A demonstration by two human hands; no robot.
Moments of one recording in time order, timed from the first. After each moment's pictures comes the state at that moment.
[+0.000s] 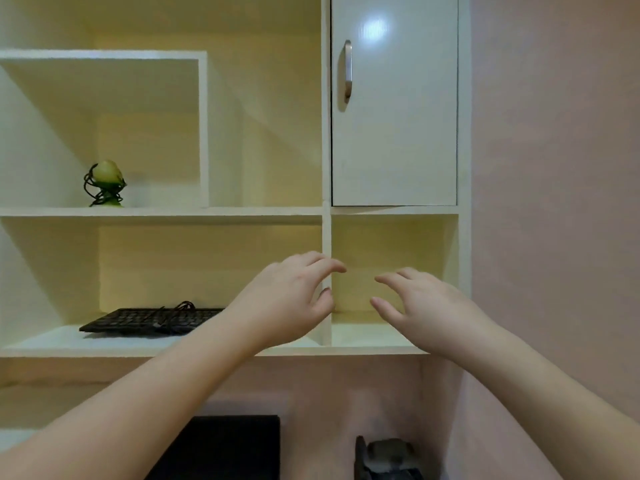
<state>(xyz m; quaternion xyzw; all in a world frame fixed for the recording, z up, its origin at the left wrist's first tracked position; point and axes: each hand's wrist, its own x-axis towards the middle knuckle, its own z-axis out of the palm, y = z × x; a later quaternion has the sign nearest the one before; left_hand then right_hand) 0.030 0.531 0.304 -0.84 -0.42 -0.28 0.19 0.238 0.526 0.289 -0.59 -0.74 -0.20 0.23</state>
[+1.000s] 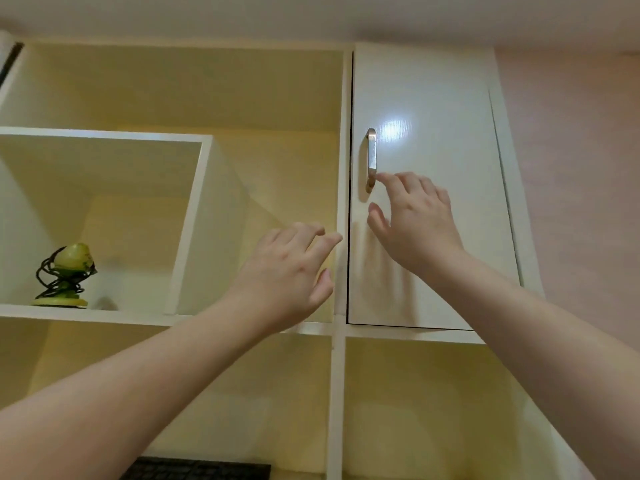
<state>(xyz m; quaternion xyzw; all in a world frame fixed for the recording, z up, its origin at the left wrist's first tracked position) 0.029 0.684 0.447 -0.69 -0.37 -0.39 0.49 0.219 0.688 0.511 -0.39 -0.60 -0.47 0.51</state>
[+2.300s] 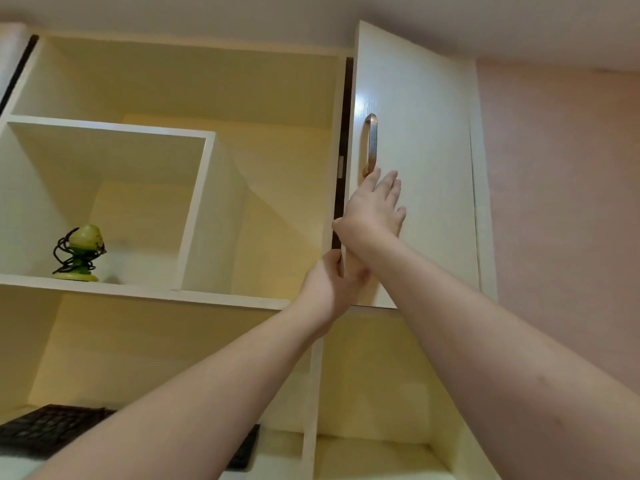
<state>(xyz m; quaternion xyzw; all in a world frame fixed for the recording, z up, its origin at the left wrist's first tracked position) 0.117 0.672 0.421 -0.68 -0.32 -0.64 -0.15 0.174 0.667 0.517 -0.58 -0.57 -0.24 0.53</state>
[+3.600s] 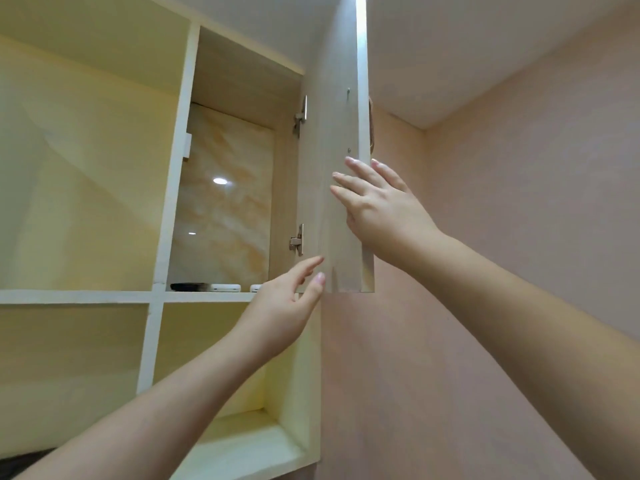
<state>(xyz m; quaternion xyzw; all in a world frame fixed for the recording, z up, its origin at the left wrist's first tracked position) 0.206 0.603 0.381 -0.83 -0.15 -0.52 -0.14 0.341 0.502 0.482 -0.53 -0.53 -0.64 0.17</state>
